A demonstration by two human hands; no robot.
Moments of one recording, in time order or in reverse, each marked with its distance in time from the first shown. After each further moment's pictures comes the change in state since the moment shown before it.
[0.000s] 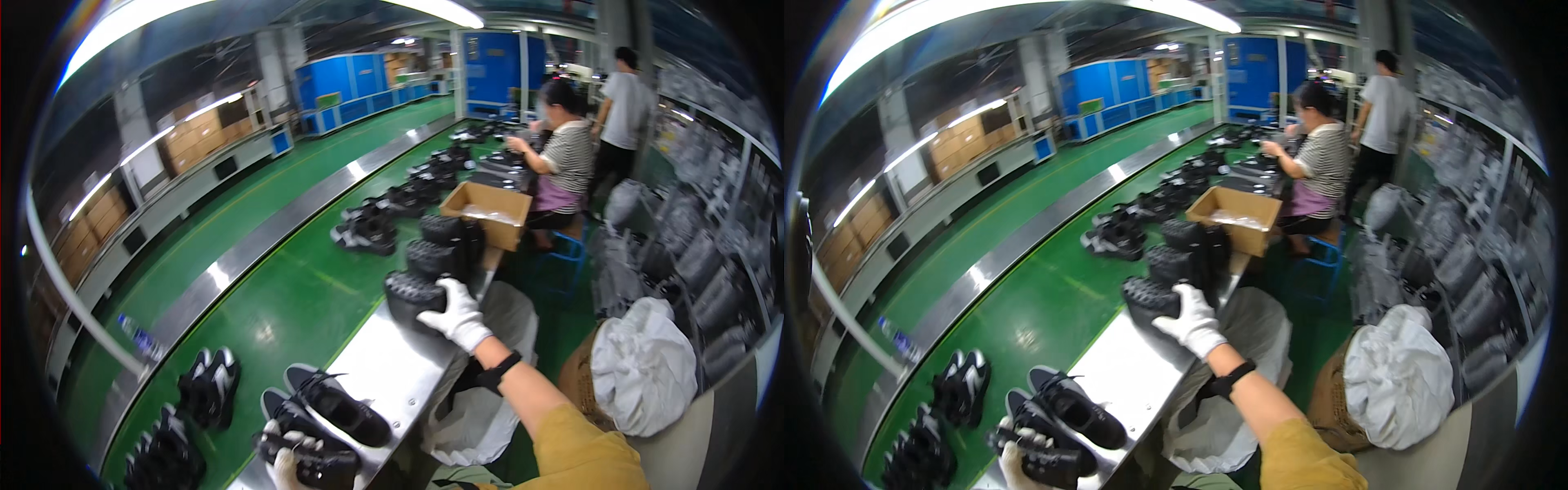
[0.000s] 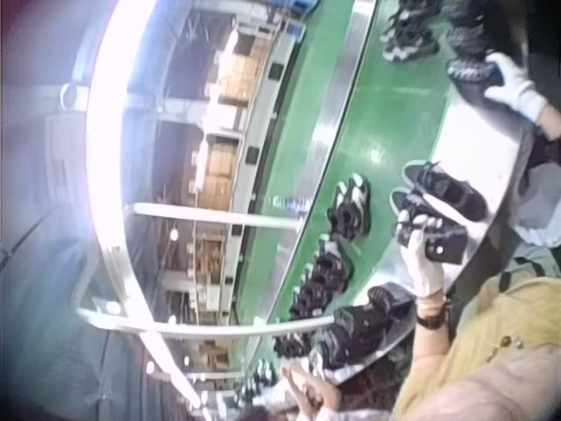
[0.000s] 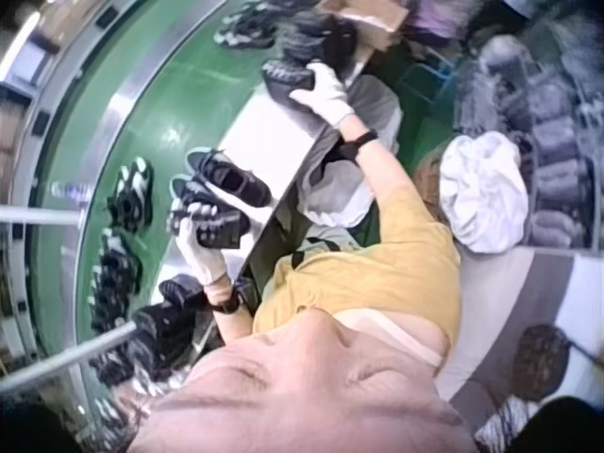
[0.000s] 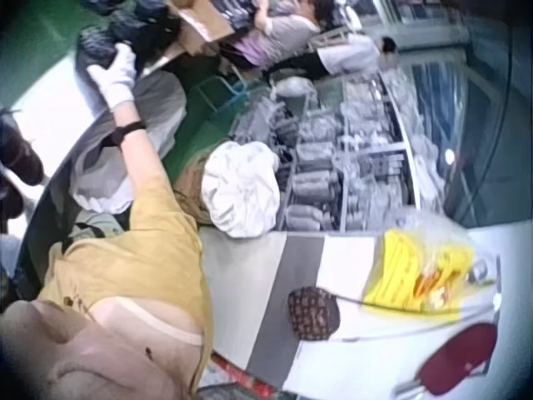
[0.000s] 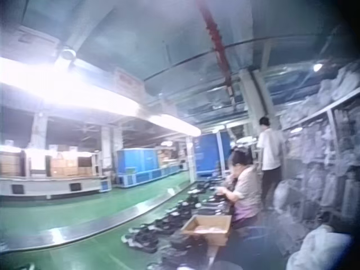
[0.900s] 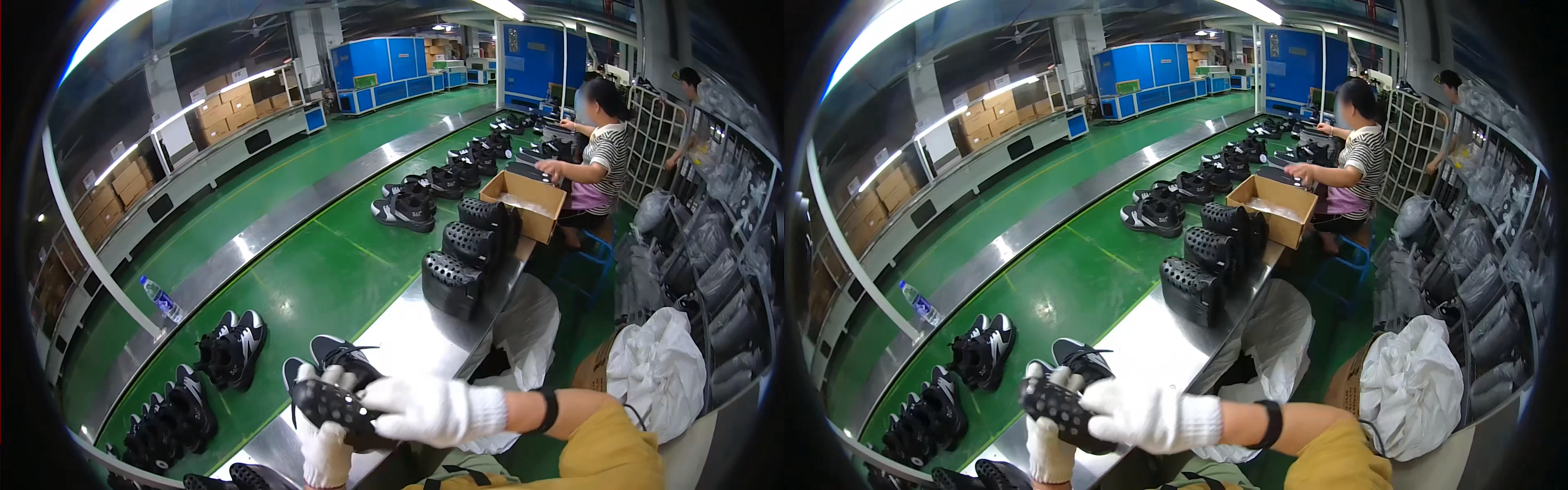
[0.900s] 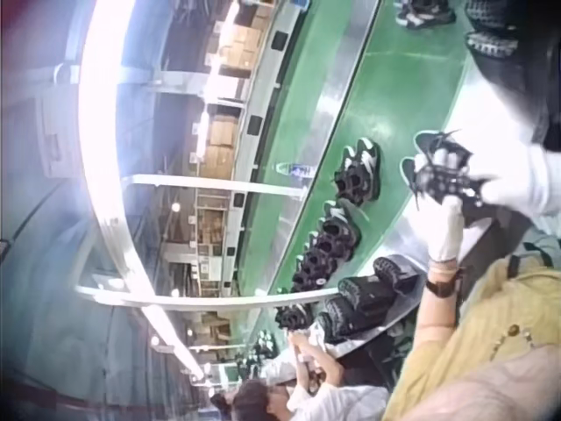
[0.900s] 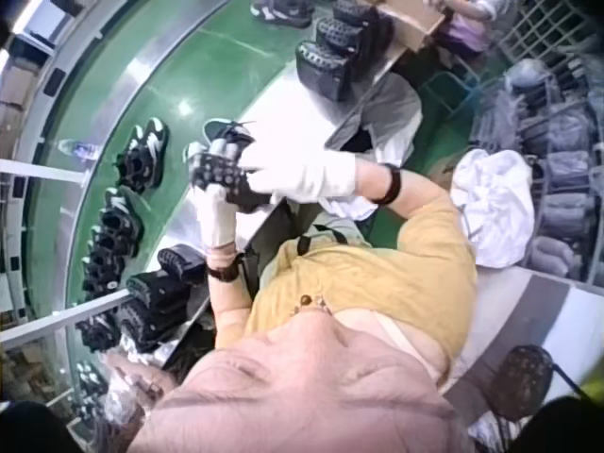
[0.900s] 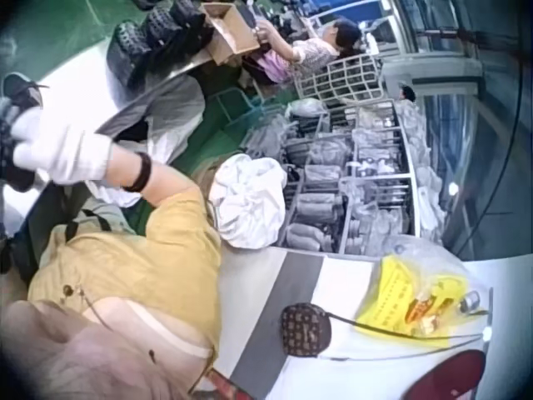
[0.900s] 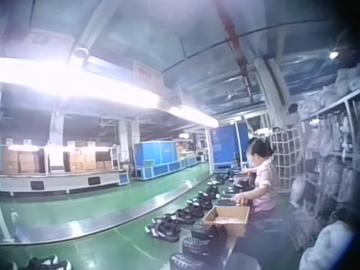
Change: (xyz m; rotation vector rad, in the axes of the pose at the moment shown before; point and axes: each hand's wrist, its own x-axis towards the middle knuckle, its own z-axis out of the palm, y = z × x) left_hand 0.024 -0.023 0.011 -0.041 -0.338 0.134; right_hand -0.071 -0.219 -0.068 0.471 -0.703 -0.837
